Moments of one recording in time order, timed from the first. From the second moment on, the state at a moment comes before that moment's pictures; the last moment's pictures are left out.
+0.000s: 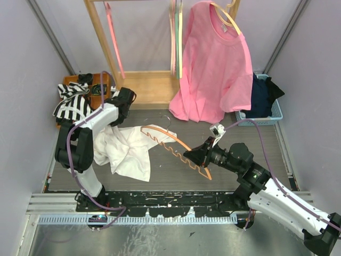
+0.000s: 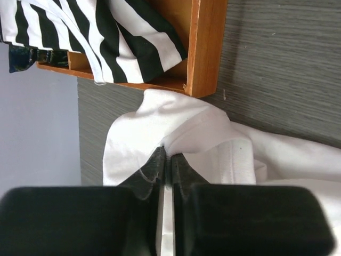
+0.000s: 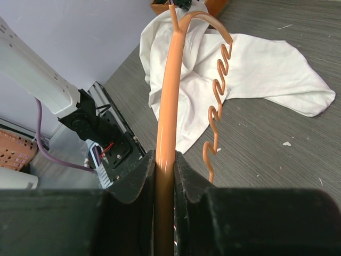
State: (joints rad) left arm -0.33 1.76 1.26 -0.71 -0.76 -0.19; right arm 0.80 0.51 0.44 -0.03 -0.24 0.58
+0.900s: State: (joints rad) left arm -0.45 1.35 1.26 -1.00 -0.51 -0.27; right arm 0.80 0.73 0.48 0.29 -0.46 0.69
